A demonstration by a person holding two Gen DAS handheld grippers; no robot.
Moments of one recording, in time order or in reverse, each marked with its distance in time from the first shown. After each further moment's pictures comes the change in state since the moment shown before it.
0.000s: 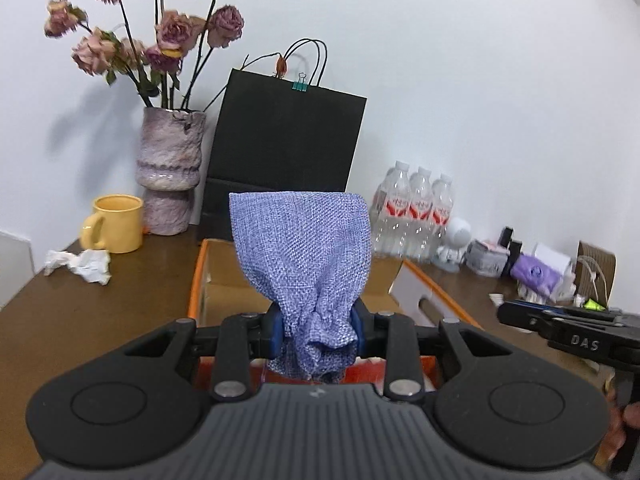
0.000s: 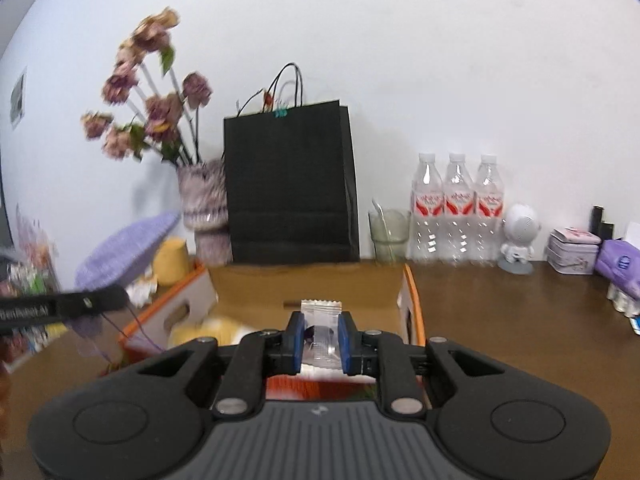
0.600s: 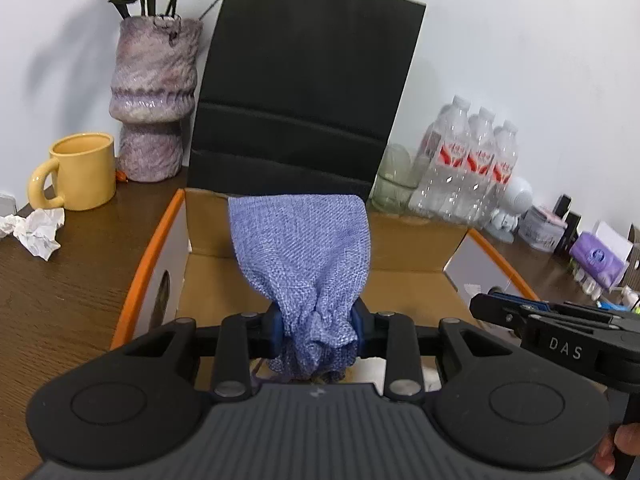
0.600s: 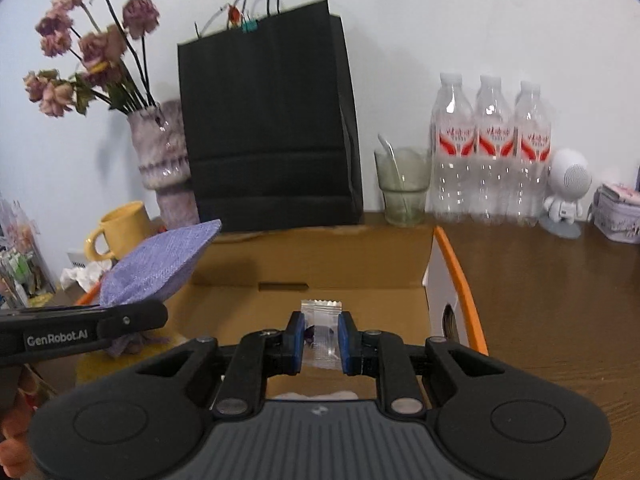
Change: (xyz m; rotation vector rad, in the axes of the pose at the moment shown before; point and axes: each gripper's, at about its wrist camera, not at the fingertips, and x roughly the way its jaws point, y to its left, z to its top) left arm 0.140 0.020 -0.007 -0.021 0.190 0.082; right arm 0.150 -0.016 -0.004 0.030 0.184 -0.007
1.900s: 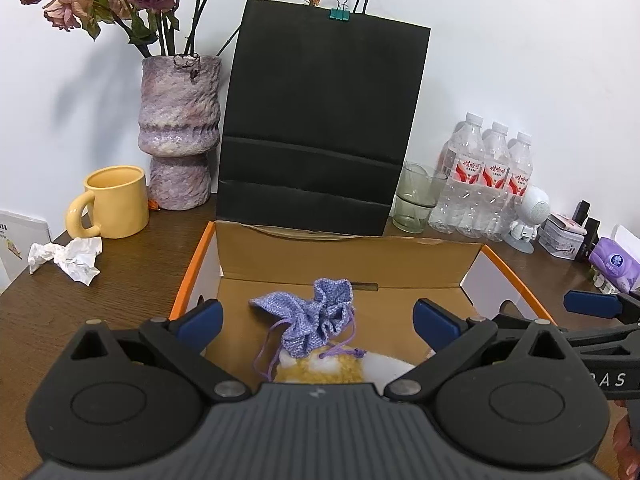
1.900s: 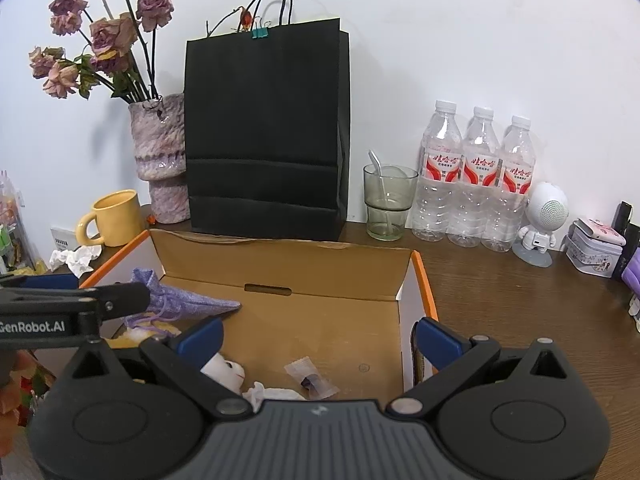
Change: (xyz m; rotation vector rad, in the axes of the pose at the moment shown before) left arm -0.032 -0.013 0.013 0.022 -0.058 0.099; right arm -0.031 0.013 0.016 -0.091 0.009 -0.077
